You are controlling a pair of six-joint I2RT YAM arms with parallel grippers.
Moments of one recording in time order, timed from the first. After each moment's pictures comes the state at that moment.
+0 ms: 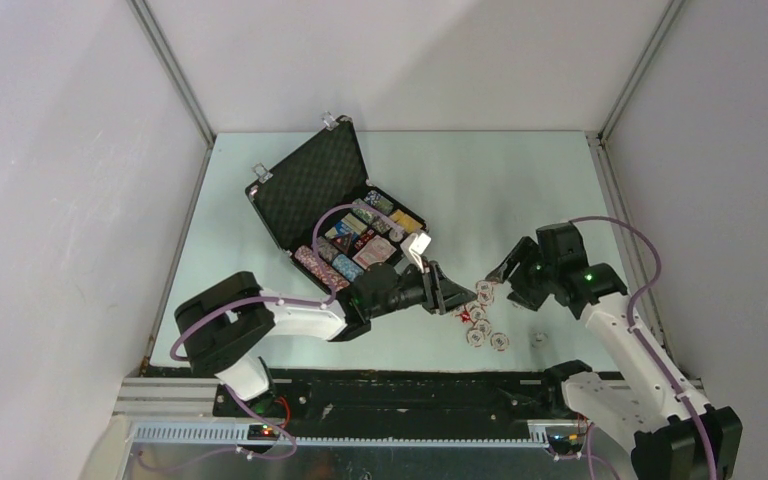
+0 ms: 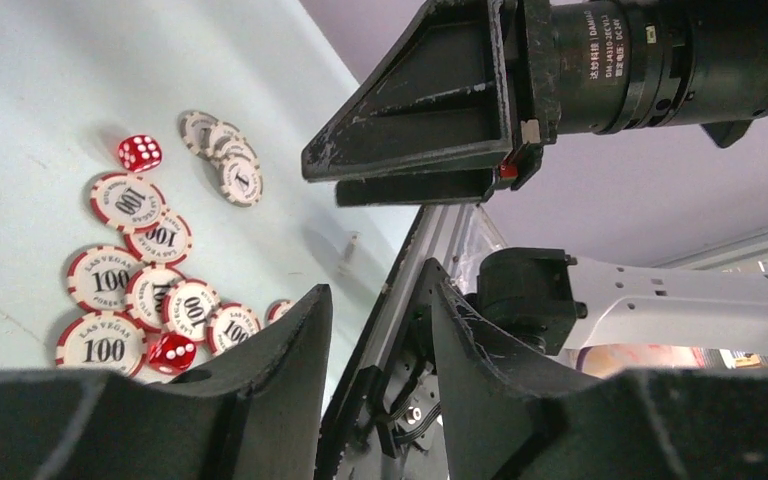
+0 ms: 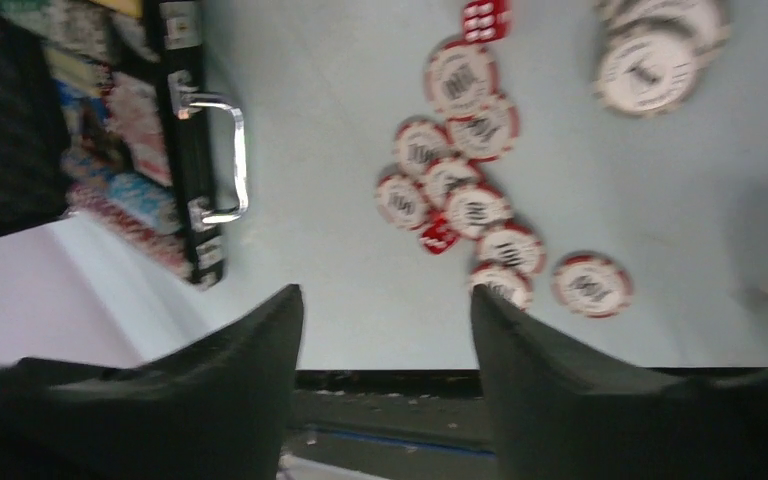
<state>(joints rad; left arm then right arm) -1.06 1.60 0.65 0.91 0.16 -0.86 0.28 0.91 0.75 -0.76 -0.15 0.99</state>
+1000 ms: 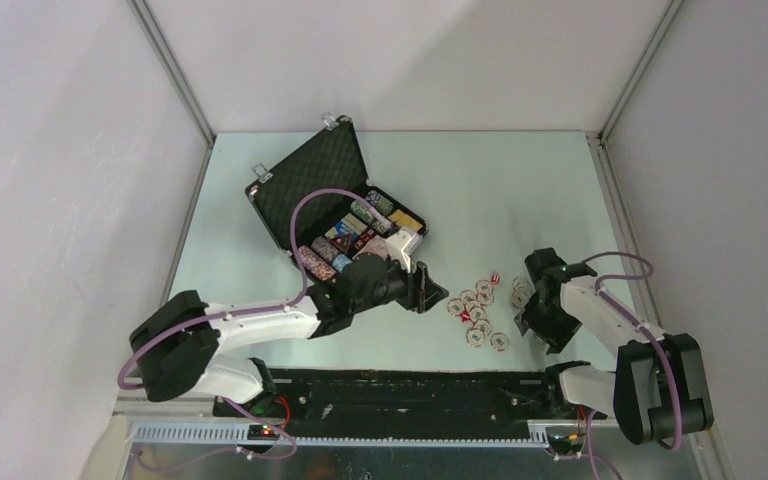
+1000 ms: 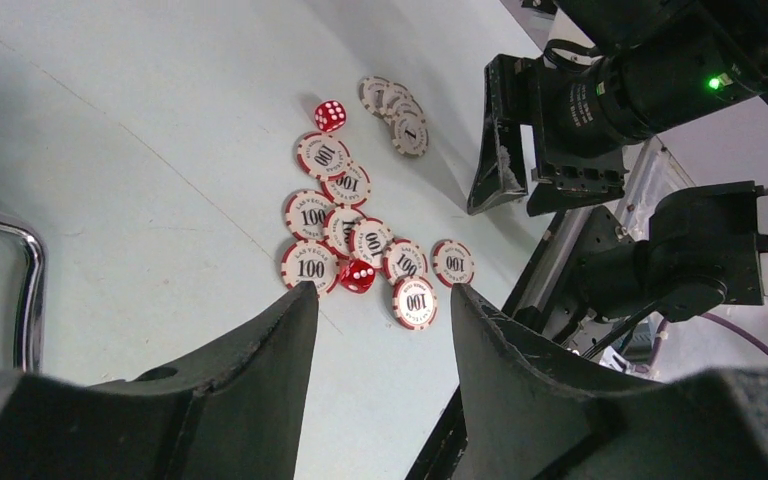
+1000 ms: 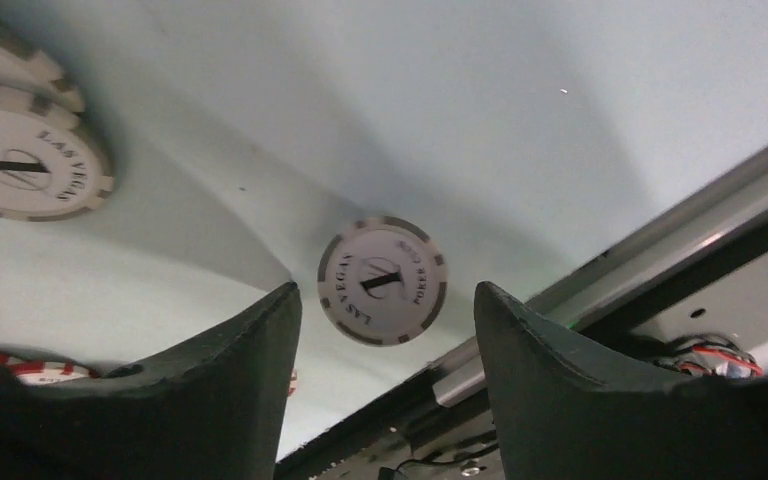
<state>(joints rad) -1.01 1.36 0.66 0.41 0.06 -0.52 0.19 1.19 0.57 -0.96 0.21 0.98</state>
